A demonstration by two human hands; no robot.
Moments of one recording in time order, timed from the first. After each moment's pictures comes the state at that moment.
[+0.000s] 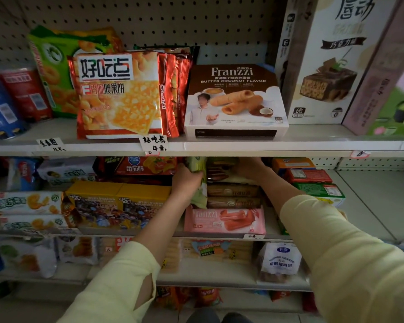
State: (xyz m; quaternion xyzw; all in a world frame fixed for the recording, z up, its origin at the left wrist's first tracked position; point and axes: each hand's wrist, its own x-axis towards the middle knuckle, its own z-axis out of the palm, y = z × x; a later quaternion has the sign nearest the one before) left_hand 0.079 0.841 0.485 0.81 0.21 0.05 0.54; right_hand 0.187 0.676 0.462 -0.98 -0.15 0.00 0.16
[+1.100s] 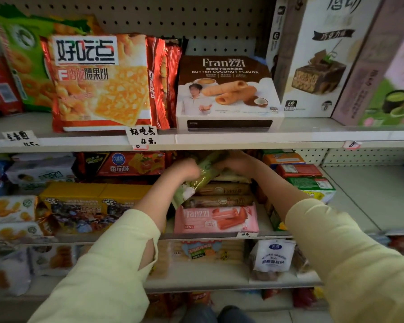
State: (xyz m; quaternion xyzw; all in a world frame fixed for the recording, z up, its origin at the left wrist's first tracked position) left_hand 0.119 0.837 0.498 0.97 0.05 -0.13 0.18; right_hand 0.176 0.678 0.473 -0.89 -0.16 0.12 0.41
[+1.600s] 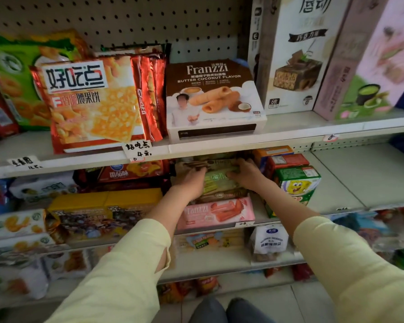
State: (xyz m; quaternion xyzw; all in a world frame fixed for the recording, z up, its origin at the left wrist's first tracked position) left_hand 0.103 0.824 0.465 0.98 -0.06 -0.12 0.12; right_hand 0.134 0.649 0.448 -0.95 0.00 0.07 0.29
